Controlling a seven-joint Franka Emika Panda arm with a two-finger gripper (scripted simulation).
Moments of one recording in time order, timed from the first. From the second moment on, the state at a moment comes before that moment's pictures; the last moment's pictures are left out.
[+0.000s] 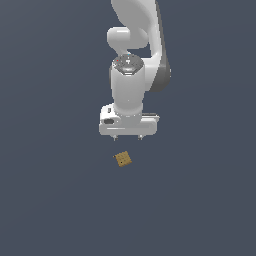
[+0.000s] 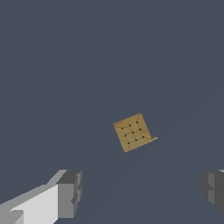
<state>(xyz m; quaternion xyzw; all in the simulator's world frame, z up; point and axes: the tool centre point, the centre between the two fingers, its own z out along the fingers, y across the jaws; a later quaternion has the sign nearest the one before) 0.015 0.000 0.183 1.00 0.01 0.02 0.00</state>
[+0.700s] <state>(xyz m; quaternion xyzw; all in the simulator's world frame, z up) 0.016 -0.001 0.176 1.00 -0.02 0.02 0.00</state>
